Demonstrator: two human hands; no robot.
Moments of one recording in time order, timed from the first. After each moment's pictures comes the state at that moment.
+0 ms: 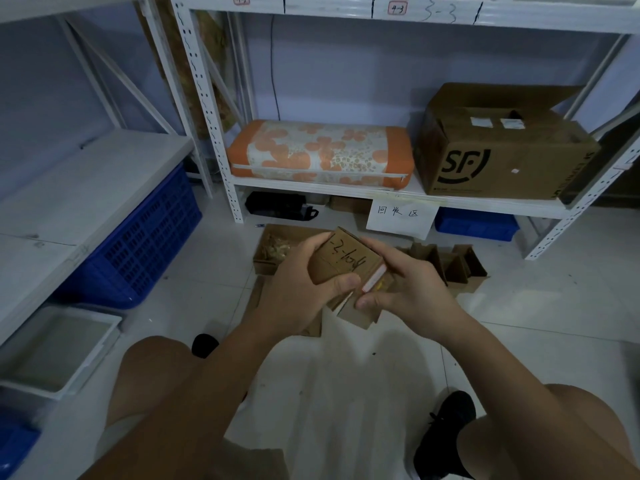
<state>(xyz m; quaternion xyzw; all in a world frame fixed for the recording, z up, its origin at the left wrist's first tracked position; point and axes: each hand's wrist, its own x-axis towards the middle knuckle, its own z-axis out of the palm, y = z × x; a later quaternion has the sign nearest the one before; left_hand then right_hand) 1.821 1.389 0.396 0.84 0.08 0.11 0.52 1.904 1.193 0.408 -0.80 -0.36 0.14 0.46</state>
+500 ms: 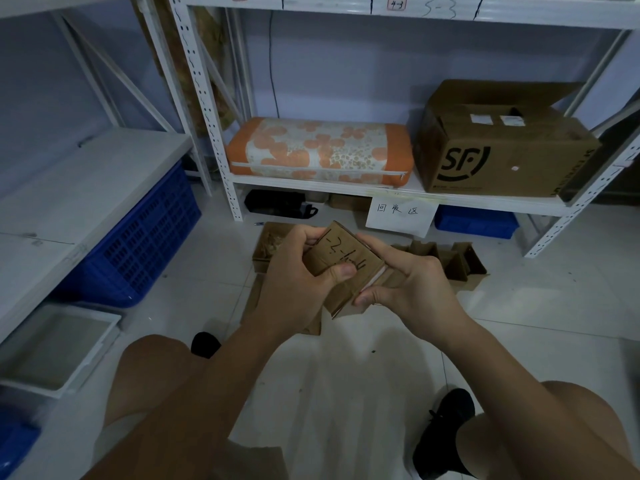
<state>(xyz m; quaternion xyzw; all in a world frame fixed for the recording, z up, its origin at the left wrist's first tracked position) 1.815 1.378 0.407 0.80 0.09 0.22 0.54 1.900 1.195 0.407 -0.79 -0.40 0.02 0.46</state>
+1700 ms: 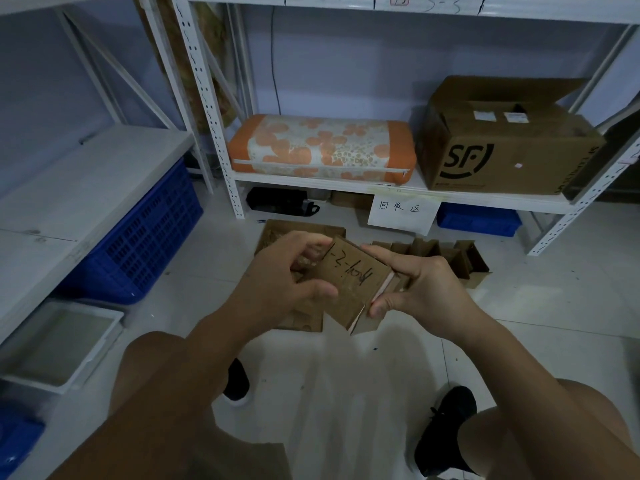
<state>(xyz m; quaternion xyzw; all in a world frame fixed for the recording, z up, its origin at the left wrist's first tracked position) 1.806 1.421 0.405 0.89 -0.03 0.16 0.43 1.912 1.179 0.403 -0.80 -0.42 0.07 0.42</state>
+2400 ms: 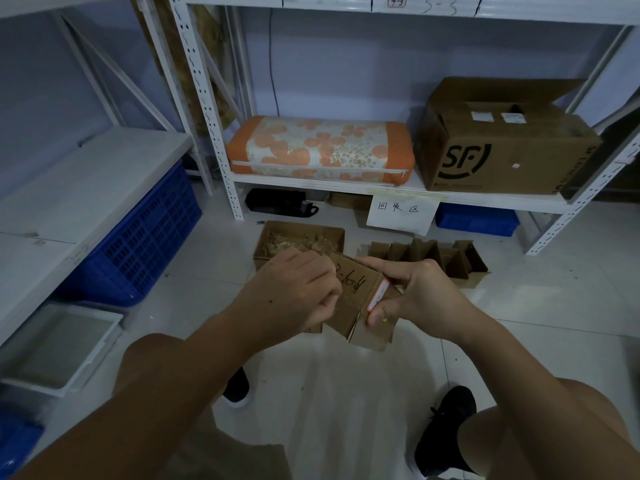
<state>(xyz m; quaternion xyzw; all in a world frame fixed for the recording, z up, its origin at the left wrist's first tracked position) 1.806 1.413 0.402 0.91 -0.28 0.30 0.05 1.917 1.178 0.397 -0.82 -0.41 0.13 0.38</state>
